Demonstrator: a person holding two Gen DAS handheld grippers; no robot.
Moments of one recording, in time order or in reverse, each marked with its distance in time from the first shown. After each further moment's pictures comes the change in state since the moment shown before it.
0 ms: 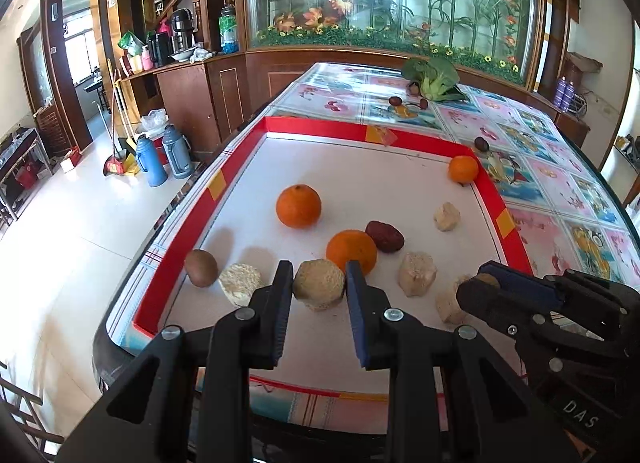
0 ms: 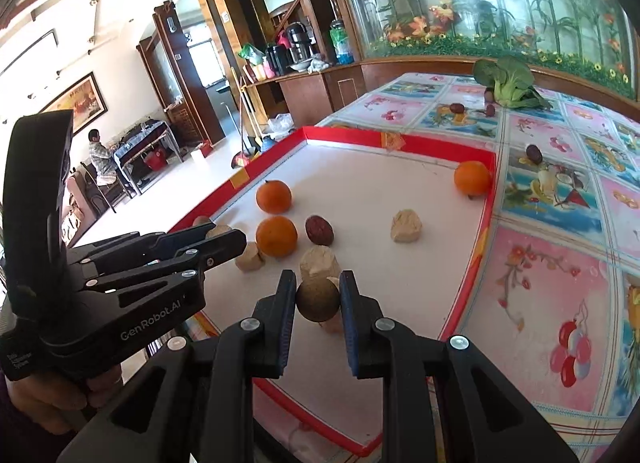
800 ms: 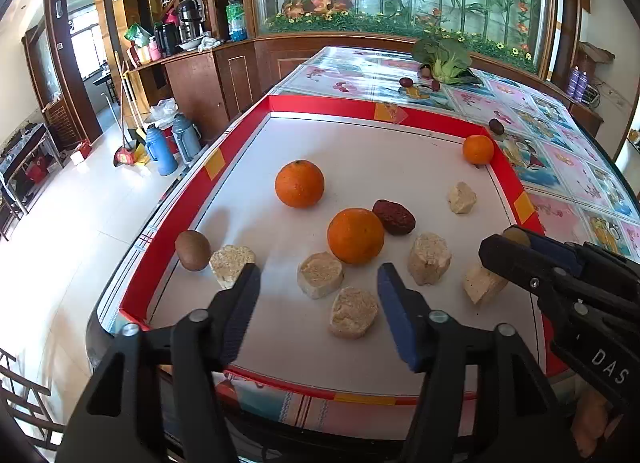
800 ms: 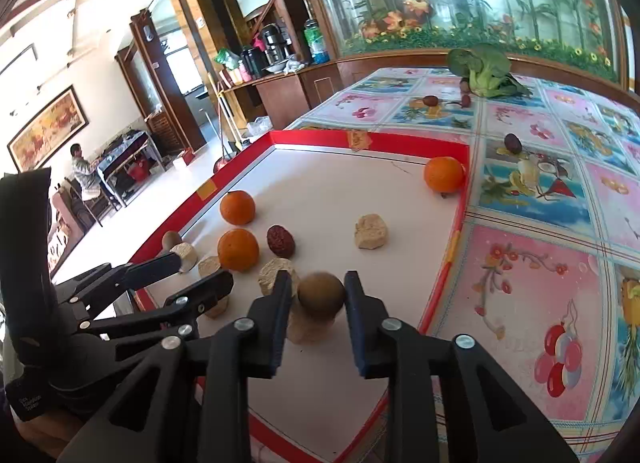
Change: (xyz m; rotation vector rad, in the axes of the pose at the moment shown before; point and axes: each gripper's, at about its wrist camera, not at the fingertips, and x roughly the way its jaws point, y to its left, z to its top) left arm 0.015 -0.006 -0.007 -0.007 0.045 0.052; right arm 0.001 -0.018 0.003 0.084 -0.007 -0.056
